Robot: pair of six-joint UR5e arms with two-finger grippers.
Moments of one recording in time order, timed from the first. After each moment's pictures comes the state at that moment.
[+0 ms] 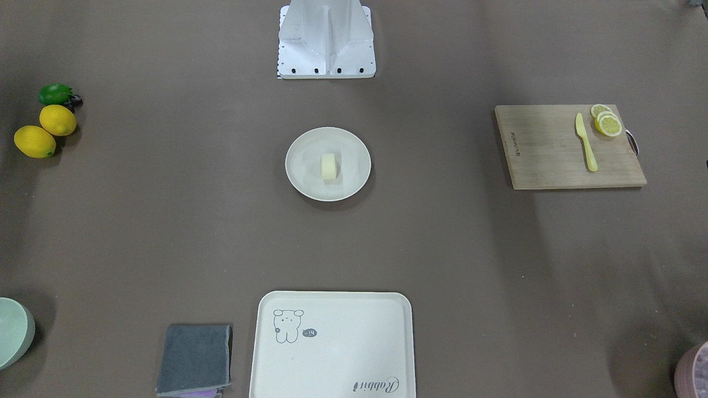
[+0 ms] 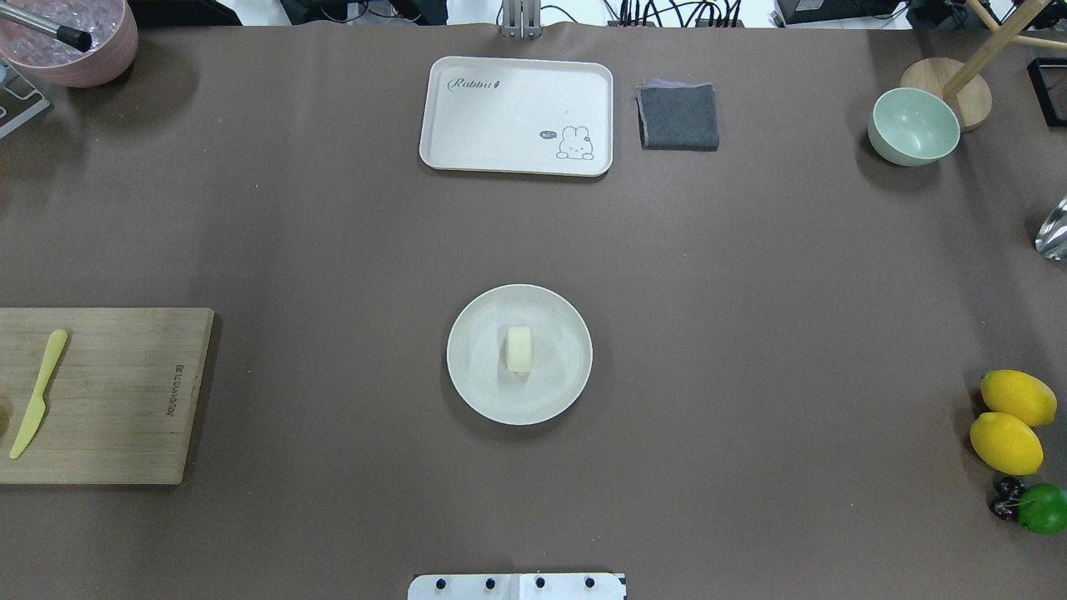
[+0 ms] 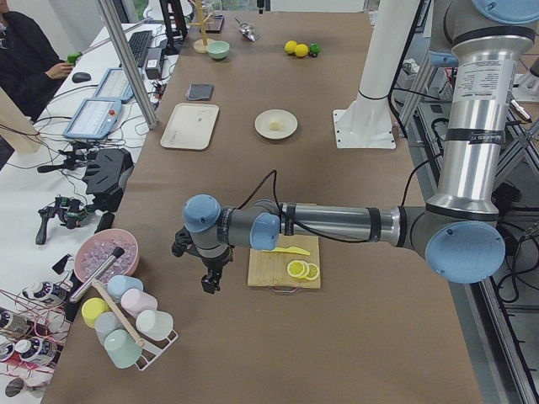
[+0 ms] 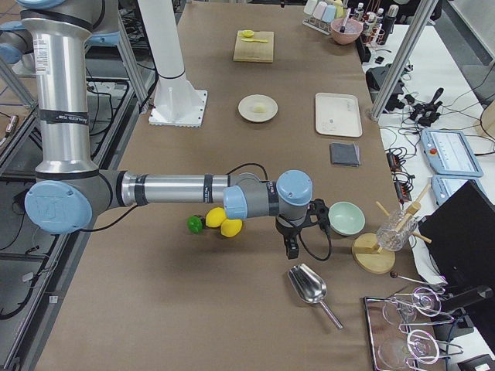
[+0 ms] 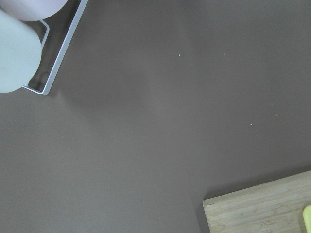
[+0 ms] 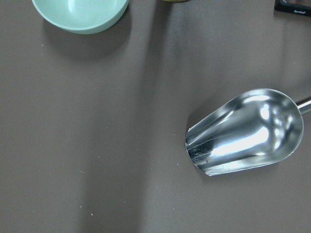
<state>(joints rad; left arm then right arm) -1.47 -1.64 -1.53 -1.65 -2.34 0.14 1.51 -1.57 1.61 -1.44 2.36 -0.02</state>
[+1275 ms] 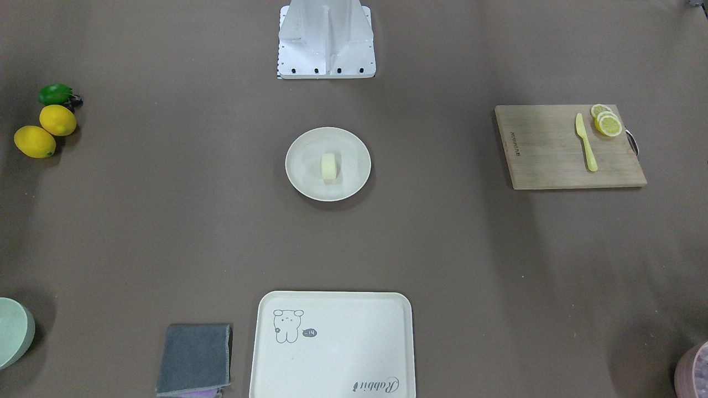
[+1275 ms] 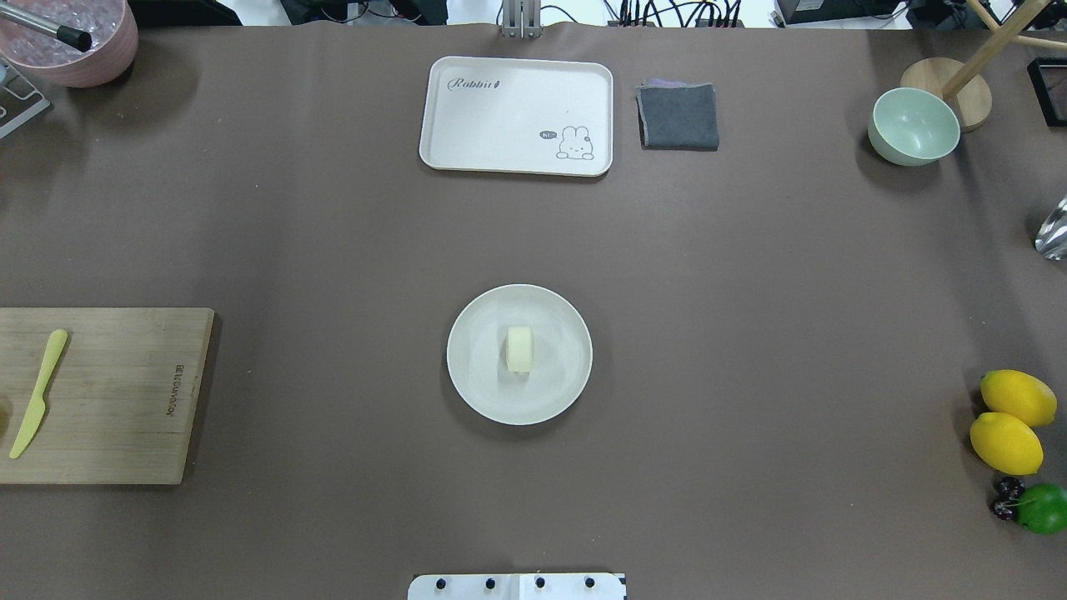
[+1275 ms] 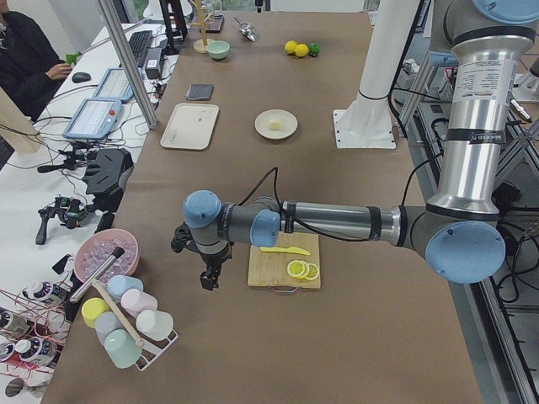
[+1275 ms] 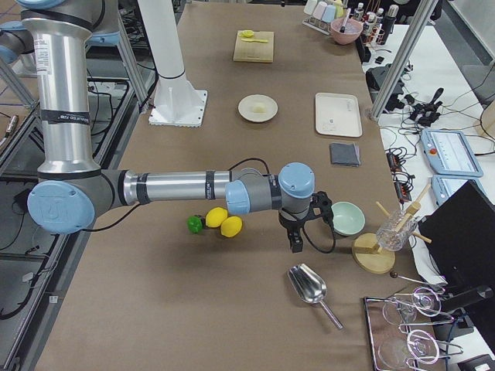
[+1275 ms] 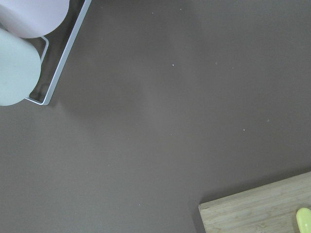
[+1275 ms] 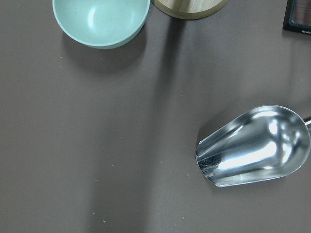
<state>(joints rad) -1.47 -1.64 -1.54 -1.65 -2.33 0.15 1.51 -1.56 1.64 -1.44 2.37 -0.02</state>
